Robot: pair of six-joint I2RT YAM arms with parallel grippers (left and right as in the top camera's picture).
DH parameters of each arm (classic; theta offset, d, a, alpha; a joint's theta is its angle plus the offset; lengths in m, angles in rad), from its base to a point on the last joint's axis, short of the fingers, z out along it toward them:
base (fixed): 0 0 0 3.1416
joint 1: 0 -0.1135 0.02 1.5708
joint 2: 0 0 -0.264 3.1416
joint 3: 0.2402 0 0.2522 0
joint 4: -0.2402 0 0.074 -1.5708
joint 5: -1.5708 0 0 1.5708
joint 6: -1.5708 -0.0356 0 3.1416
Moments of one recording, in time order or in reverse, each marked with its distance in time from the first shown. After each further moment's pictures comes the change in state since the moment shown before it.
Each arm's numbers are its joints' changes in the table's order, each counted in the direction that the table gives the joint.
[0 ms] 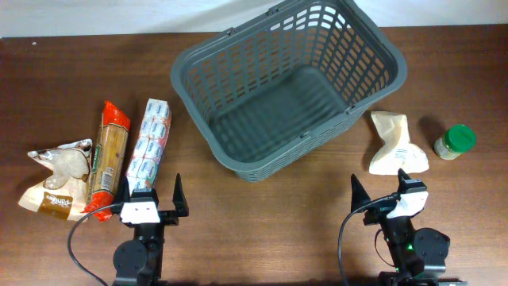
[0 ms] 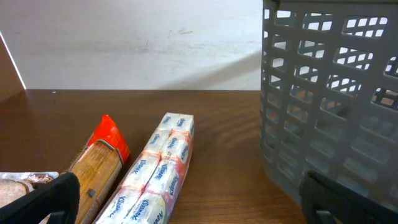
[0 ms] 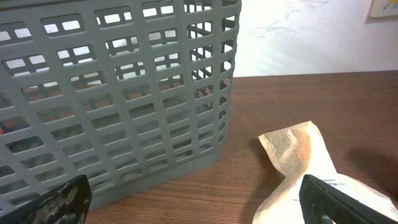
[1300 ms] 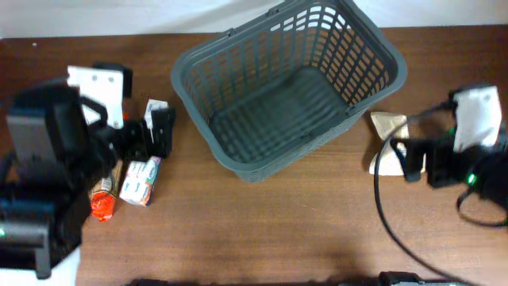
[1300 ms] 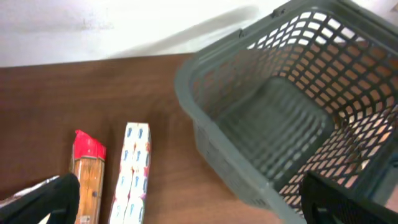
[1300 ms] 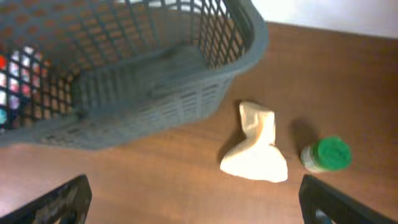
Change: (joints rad) left arm 0.000 1.186 1.786 -1.151 -0.241 0.010; right arm -0.001 1.173 1.833 -1.311 0.000 0.260
